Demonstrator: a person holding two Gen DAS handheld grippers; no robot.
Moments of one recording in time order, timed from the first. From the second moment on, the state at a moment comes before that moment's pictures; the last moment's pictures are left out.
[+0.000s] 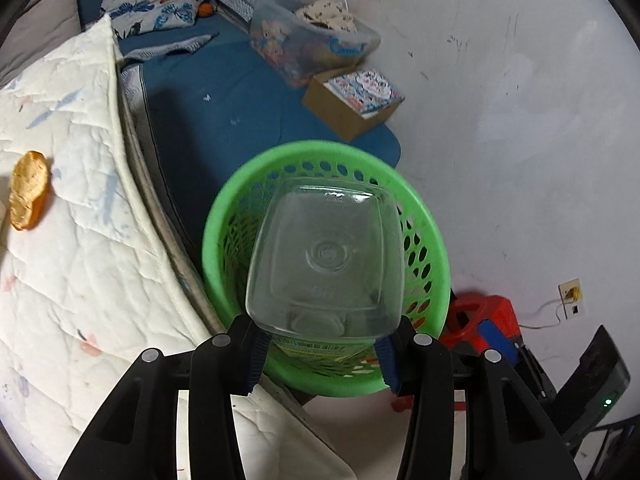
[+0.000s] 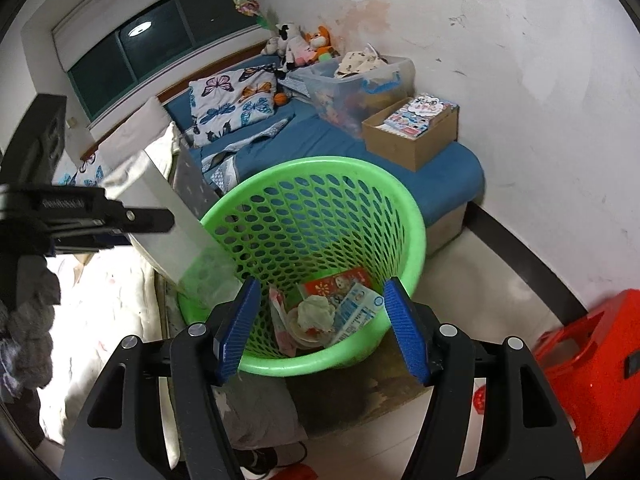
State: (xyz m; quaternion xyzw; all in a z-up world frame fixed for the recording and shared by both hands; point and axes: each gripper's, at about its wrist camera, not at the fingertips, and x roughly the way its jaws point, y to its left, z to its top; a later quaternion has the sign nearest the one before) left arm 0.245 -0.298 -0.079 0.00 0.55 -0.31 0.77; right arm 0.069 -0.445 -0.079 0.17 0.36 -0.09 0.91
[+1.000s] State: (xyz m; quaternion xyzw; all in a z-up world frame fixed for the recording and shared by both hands) left arm 0.210 -0.165 -0.022 0.01 0.45 -0.27 0.85; right arm 0.101 -0.361 -0.050 0.12 0.35 0.00 0.93
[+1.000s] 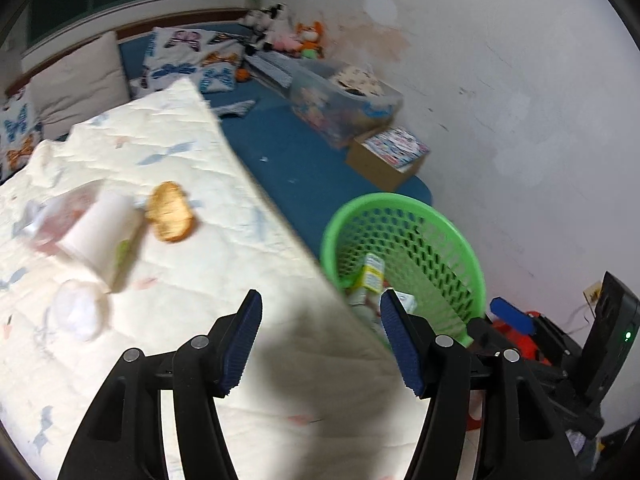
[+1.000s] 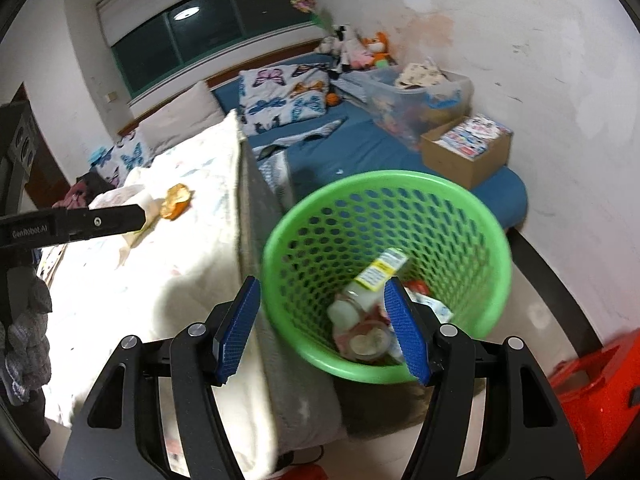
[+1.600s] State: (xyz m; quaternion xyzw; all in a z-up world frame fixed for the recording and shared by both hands) left arm 0.255 -0.012 -0.009 -0.03 0.41 -0.12 0.91; right arm 0.160 -0.270 -0.045 0.07 0.37 0.09 0.92
